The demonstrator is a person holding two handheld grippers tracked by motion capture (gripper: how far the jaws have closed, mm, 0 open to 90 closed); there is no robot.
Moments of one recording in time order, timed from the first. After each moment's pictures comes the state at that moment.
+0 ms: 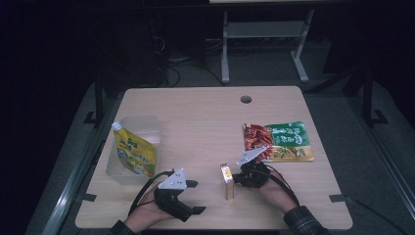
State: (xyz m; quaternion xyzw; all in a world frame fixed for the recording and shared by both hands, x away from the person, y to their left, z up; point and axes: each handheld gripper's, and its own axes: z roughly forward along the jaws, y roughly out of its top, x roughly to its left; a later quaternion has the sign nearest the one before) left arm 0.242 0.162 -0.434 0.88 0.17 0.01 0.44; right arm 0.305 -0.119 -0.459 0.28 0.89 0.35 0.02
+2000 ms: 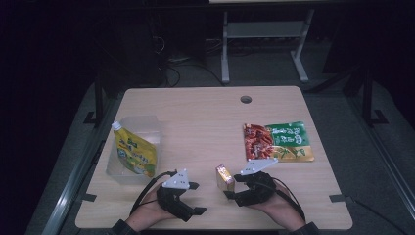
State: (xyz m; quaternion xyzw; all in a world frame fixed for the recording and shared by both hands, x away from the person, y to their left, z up) left arm 0.246 0.159 -0.443 0.89 0.18 -0.01 0.42; right arm 0.250 -0.117 -0.419 0.31 0.86 0.41 0.04
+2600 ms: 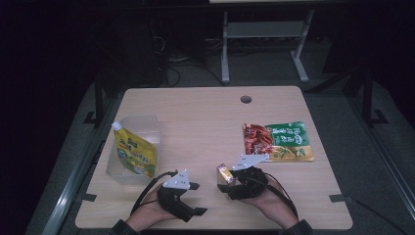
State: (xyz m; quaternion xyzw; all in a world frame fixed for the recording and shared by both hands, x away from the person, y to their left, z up) left arm 0.246 0.158 -0.443 0.89 0.18 -0.01 0.42; right arm 0.260 -0.099 -0.414 0.31 0.86 0.41 0.05
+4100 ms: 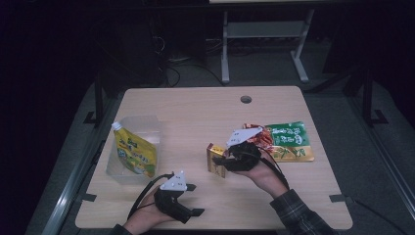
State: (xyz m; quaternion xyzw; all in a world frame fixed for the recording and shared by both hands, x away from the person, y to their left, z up) left arm 0.242 0.166 -0.446 0.89 0.19 0.00 0.41; right arm 0.317 -0.087 -0.382 0.24 0.86 0.44 0.07
